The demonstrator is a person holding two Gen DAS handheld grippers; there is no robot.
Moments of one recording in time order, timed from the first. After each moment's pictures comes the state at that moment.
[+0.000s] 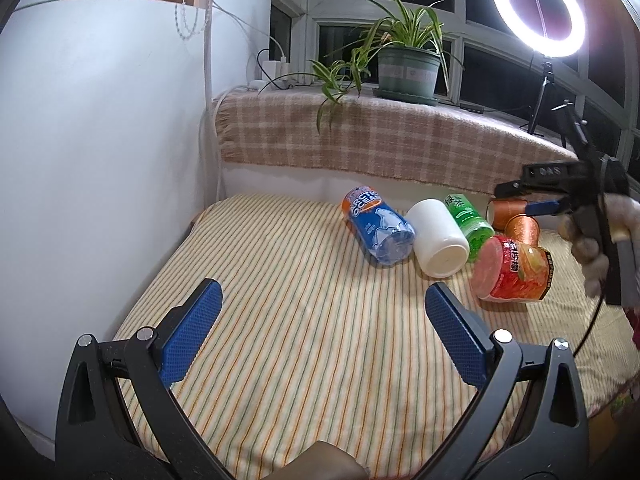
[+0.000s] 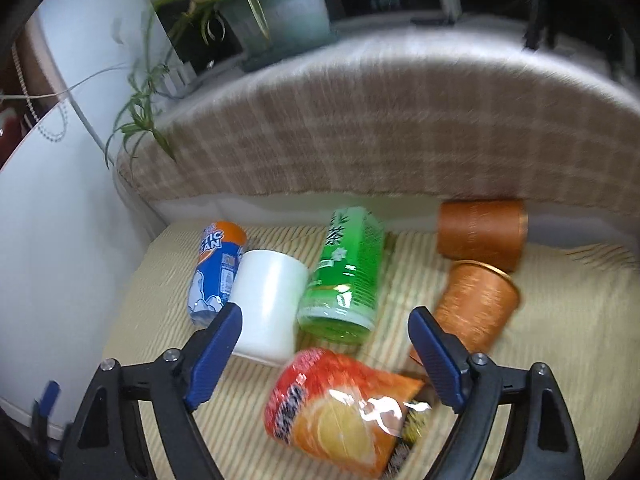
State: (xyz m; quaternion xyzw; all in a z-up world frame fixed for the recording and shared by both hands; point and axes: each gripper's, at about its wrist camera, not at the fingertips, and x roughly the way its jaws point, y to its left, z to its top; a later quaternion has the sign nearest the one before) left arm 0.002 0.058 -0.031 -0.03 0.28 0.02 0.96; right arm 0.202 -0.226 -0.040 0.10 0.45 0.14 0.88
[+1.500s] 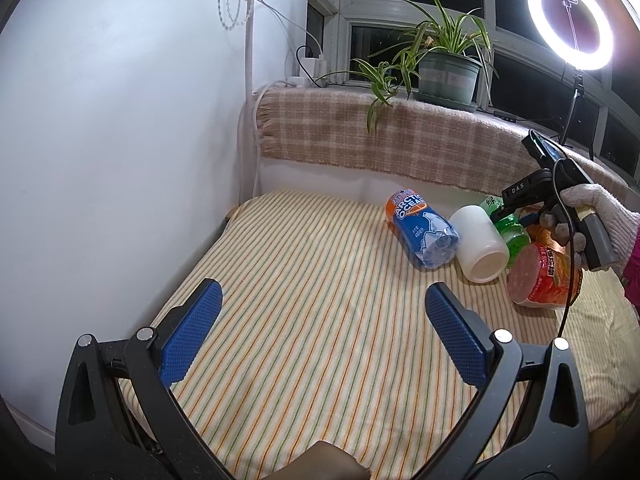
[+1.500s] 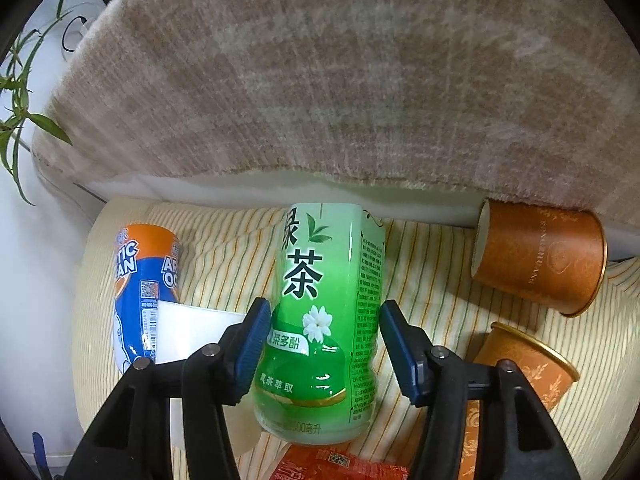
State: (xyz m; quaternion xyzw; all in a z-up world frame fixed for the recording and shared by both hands) left arm 0.003 0.095 -0.038 -0.05 0.28 0.06 0.96; right arm 0.320 -0.184 -0.116 0.07 0.57 0.09 0.81
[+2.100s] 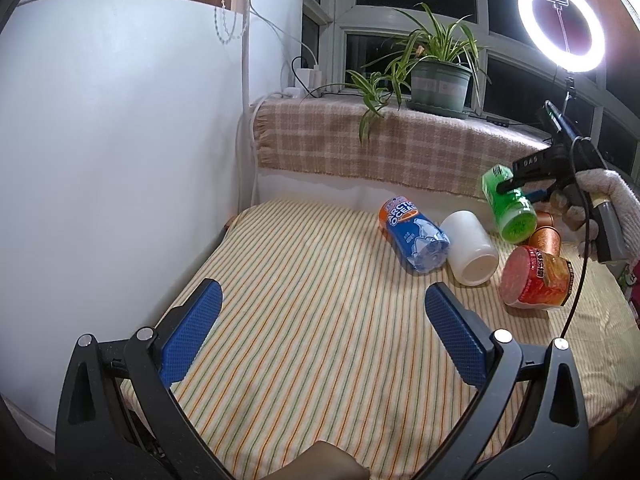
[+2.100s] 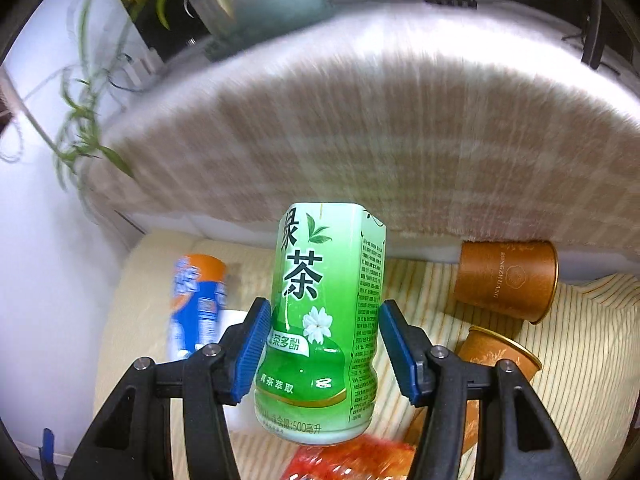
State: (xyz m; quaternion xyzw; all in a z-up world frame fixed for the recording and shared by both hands) left arm -0.009 0.088 -0.027 -0.04 0.26 0.06 0.96; right arm 0.275 -0.203 -0.041 0.09 0.49 0.12 0.86
